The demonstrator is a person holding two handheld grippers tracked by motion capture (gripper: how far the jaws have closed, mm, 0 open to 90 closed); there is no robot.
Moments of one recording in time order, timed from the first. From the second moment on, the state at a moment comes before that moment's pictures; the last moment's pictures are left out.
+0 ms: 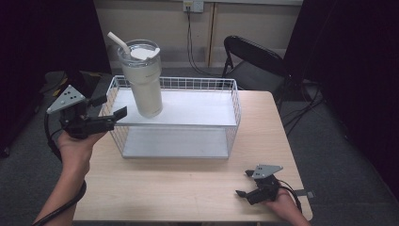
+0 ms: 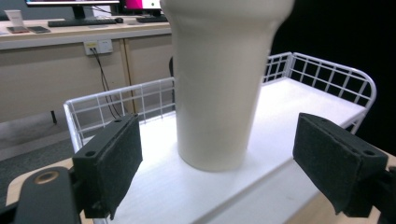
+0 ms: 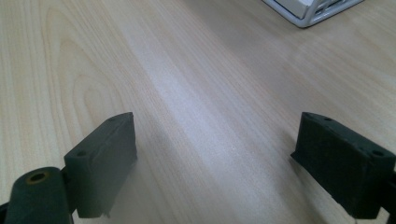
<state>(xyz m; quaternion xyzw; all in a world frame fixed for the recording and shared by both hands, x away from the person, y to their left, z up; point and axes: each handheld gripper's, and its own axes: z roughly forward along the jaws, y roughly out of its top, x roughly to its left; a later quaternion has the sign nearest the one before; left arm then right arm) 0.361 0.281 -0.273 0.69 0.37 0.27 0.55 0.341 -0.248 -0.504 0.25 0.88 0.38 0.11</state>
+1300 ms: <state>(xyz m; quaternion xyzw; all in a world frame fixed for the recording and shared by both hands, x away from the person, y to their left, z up) 0.326 0.271 -0.371 0.75 0.35 0.24 0.51 0.341 -0.248 -0.504 0.25 0.88 0.38 0.11</state>
